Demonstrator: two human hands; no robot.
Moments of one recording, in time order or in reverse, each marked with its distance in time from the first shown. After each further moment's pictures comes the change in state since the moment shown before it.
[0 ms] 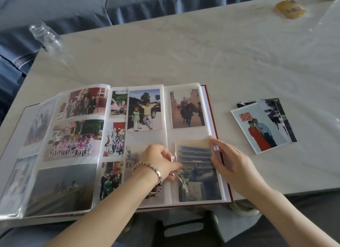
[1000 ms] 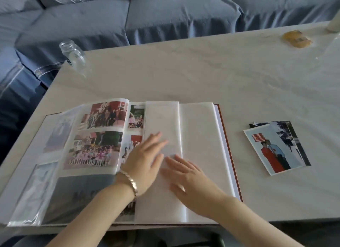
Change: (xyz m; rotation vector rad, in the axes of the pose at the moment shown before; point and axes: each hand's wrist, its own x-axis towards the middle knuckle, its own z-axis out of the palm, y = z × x) left_hand 0.017 -0.035 -0.065 0.525 0.265 0.683; right_hand 0.030 -0.080 0.067 -0.297 -0.358 -0.381
